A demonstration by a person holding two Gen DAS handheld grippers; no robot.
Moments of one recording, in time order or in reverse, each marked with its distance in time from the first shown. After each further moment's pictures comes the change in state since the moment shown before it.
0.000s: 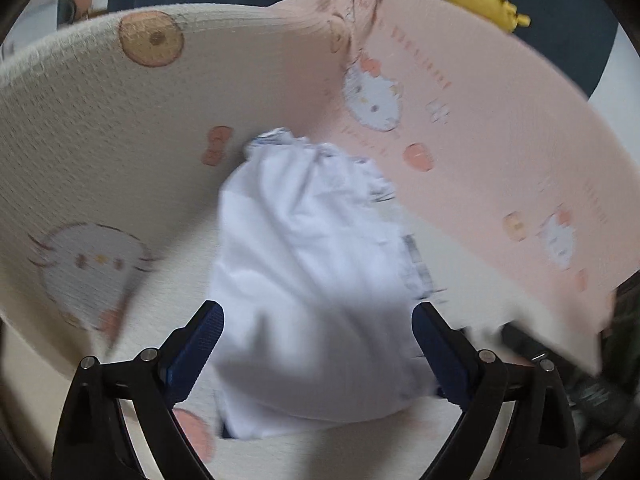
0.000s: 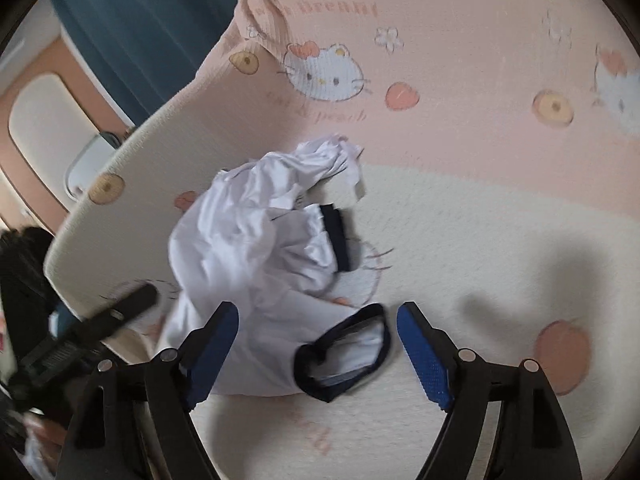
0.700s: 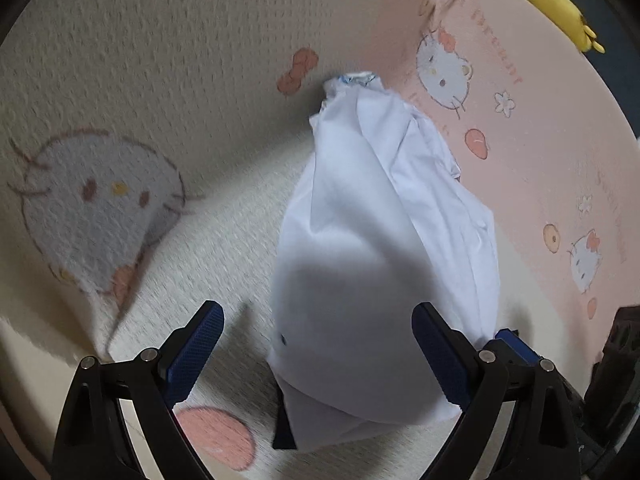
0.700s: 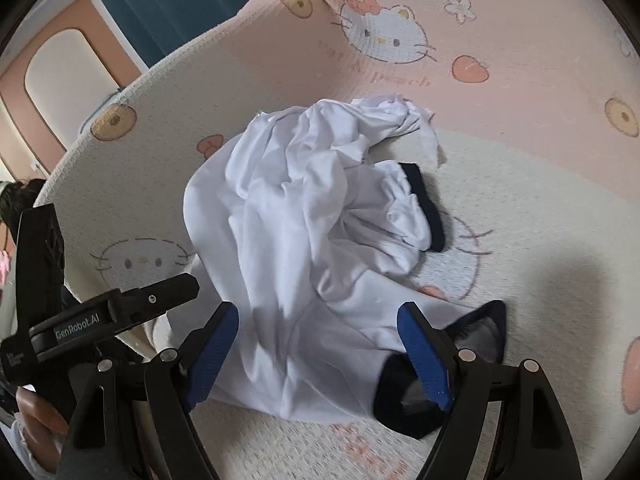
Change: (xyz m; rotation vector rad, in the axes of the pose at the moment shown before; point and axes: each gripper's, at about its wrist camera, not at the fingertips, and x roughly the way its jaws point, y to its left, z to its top) left arm 0.039 0.064 -0.018 -0.180 0.143 -0.001; right arm 0.074 0.048 -0.021 -0.132 0.091 0.039
